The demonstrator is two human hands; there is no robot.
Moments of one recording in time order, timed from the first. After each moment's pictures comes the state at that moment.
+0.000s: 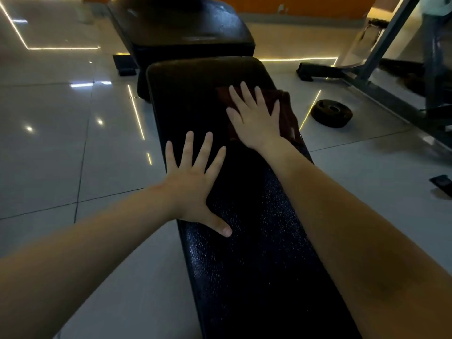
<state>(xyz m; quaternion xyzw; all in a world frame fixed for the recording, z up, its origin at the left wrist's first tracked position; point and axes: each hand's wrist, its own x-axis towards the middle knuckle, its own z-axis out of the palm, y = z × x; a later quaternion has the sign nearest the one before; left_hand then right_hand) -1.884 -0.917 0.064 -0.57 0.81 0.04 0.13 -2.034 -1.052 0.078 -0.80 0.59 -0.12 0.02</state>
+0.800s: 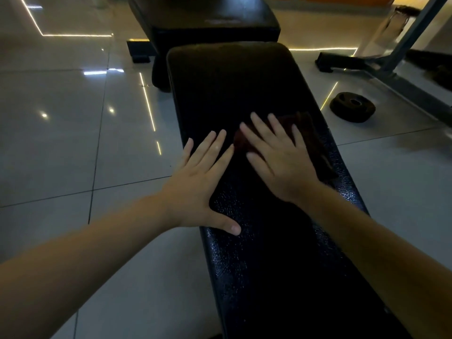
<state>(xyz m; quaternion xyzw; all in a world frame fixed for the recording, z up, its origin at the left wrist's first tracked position) -1.850 -0.906 0.043 -0.51 0.86 0.04 -0.06 -2.052 -0.966 0.043 -0.86 0.50 -0.11 -0.07</state>
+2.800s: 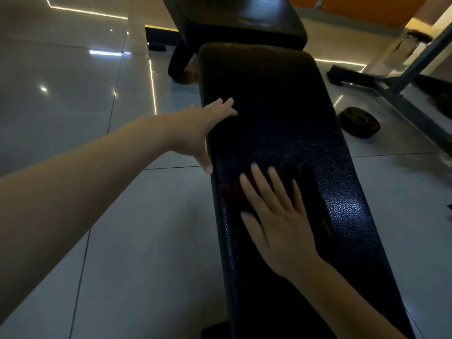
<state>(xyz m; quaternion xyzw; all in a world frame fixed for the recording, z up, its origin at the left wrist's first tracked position) -1.793 -0.962 0.095 -0.55 0.81 0.18 -0.03 -2.026 -0.865 0.017 -0.87 0.47 -0.09 -0.05</state>
